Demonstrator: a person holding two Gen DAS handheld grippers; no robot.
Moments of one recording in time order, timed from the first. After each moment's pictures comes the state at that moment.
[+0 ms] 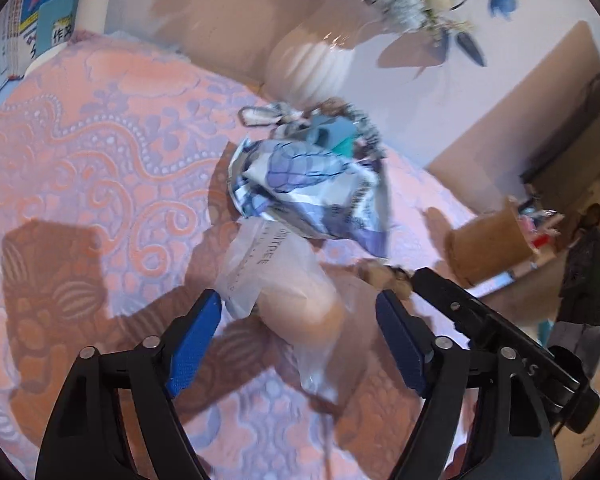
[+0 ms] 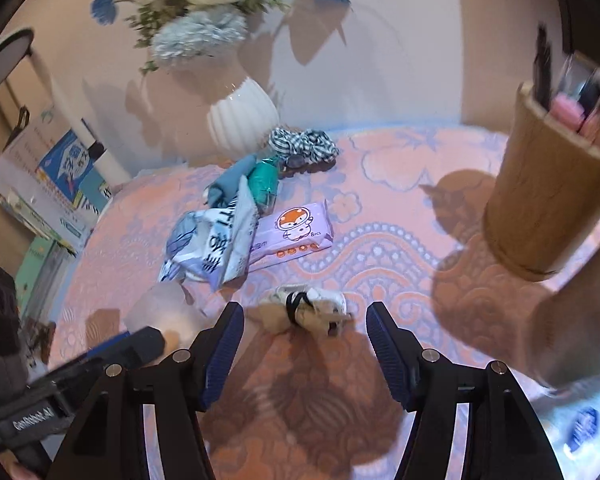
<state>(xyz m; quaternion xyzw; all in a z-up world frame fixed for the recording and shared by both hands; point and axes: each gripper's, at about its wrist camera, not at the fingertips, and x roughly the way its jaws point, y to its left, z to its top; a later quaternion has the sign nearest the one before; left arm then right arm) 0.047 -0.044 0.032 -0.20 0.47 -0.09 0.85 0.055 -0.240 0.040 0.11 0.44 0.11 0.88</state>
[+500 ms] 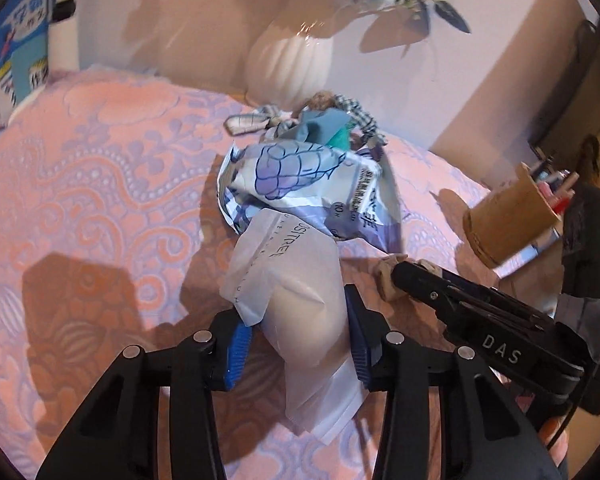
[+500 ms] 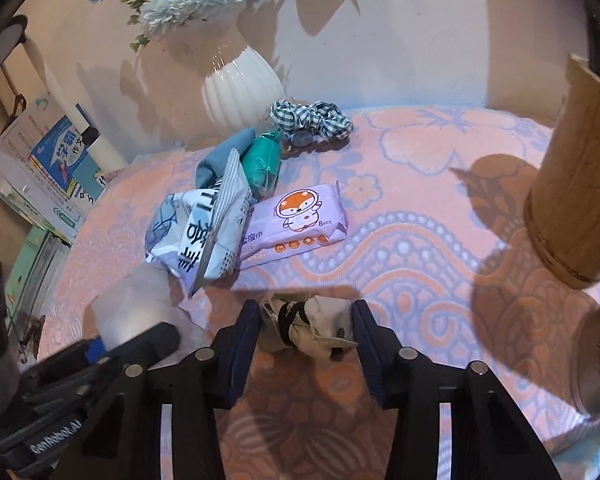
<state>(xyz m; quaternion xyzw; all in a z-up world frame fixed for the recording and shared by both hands) 0.048 -0.051 0.033 -0.12 0.45 -0.11 0.88 0.064 -0.228 0.019 0.11 0.45 0.12 0.88</state>
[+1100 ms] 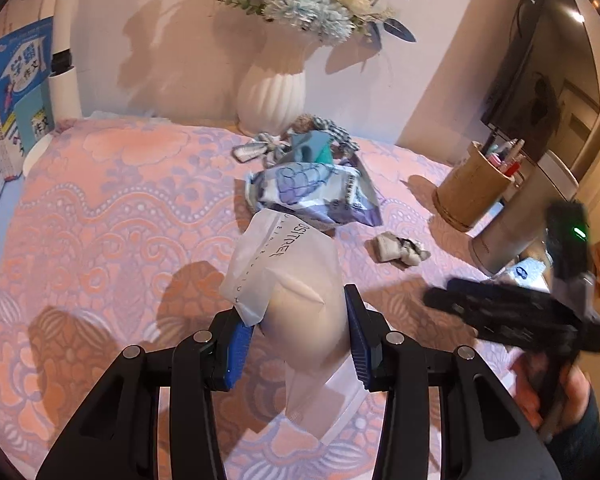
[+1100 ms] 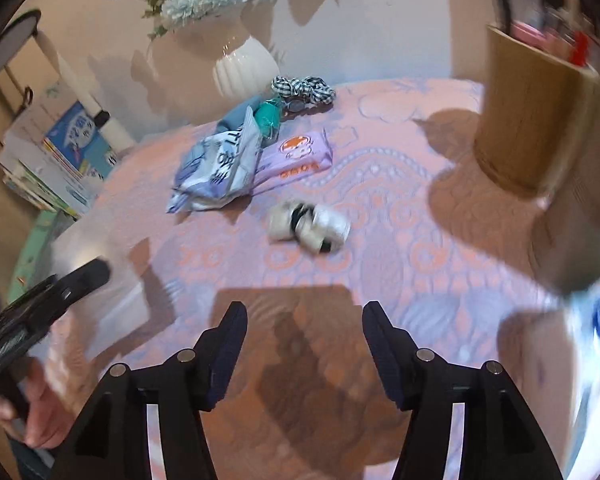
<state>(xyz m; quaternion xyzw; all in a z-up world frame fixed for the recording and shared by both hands) 0.006 -0.013 0.065 -0.07 0.42 -0.17 0.89 0.017 -0.235 0.024 0.08 0.49 0.12 0.86</state>
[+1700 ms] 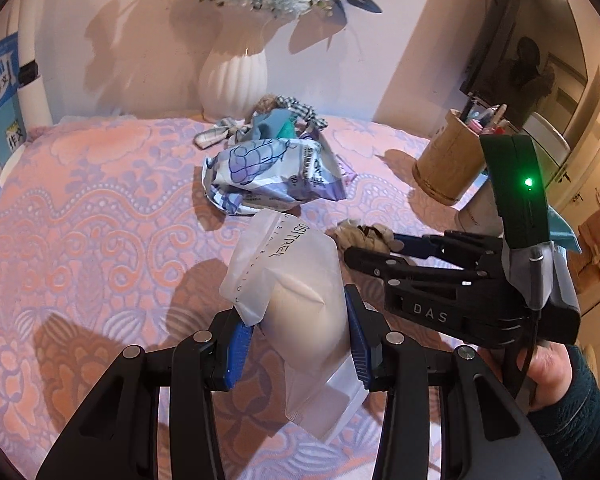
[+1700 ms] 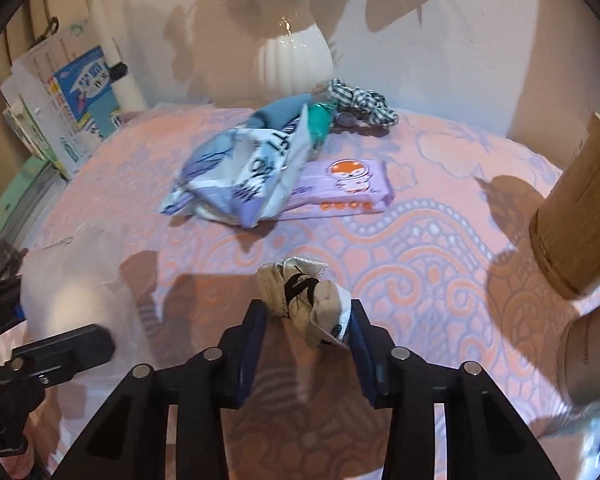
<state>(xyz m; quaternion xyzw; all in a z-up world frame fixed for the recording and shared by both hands) -0.004 -0.043 0.057 -0.03 0.43 -0.20 0.88 0.034 -0.189 0.019 0.01 0.46 0.14 0.88</state>
